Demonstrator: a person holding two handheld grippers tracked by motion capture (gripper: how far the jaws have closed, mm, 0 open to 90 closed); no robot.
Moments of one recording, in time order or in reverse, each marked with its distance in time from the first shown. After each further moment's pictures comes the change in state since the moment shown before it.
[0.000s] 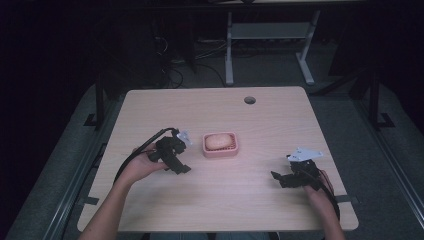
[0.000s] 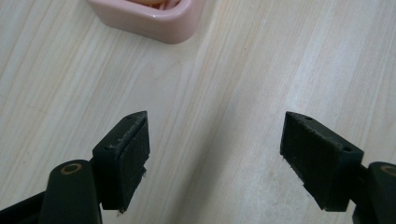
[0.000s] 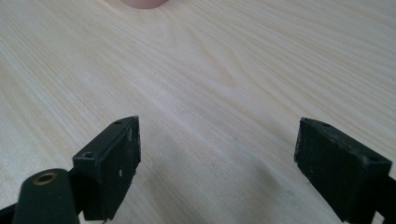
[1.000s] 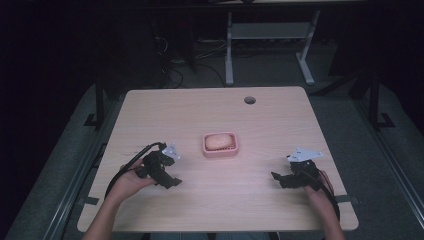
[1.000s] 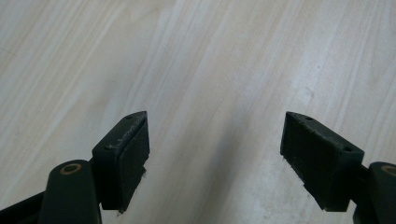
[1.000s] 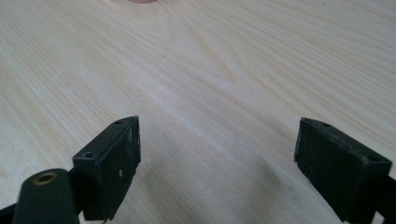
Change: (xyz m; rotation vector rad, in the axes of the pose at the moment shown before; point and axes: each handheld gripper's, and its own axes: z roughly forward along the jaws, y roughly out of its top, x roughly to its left) left arm -0.023 -0.048 -0.002 -0.042 0.015 -0.037; right arm 0.000 -0.001 0.001 0.013 -0.003 0.002
